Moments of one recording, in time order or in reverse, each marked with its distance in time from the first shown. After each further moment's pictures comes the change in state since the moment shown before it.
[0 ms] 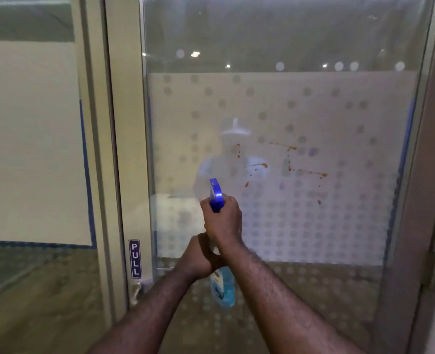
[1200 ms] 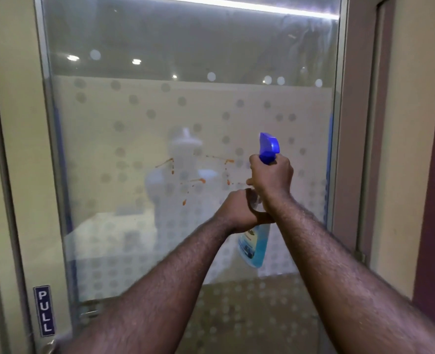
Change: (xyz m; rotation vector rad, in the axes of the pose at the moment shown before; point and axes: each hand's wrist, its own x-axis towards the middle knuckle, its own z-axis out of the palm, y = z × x) left_hand 0.141 0.161 0.115 0.023 -0.248 0.295; right_hand 0.121 -0.033 -0.192 -0.036 0.454 -0.025
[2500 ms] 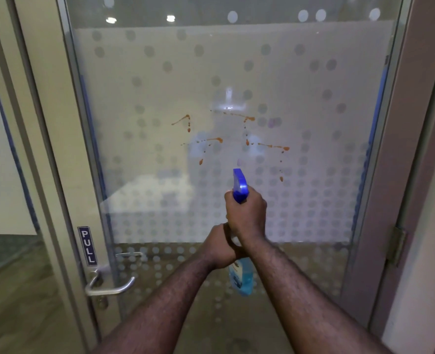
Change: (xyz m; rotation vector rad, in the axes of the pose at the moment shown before) left_hand -0.106 -0.096 0.058 0.028 0.079 -0.239; right_hand -0.100 0.114 0.028 -0.003 -0.302 0.080
